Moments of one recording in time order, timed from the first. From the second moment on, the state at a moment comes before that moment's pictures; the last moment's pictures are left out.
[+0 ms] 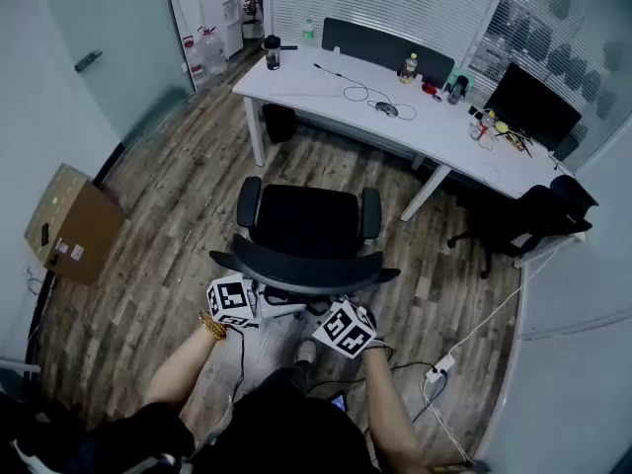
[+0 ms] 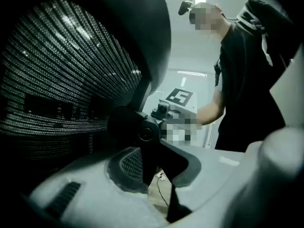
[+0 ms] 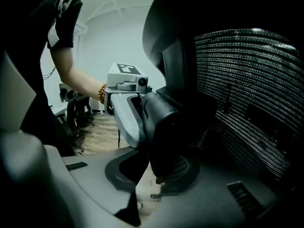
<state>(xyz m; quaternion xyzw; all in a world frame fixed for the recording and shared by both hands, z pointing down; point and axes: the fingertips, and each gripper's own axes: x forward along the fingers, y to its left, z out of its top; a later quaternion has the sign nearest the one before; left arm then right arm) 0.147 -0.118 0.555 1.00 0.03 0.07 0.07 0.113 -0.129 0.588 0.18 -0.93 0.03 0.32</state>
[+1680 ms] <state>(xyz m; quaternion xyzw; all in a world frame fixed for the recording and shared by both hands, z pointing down) 0.088 -0.252 0.558 0.99 0.10 0.05 0.05 0.056 -0.269 0.593 0.23 -0.93 0.04 0.29</state>
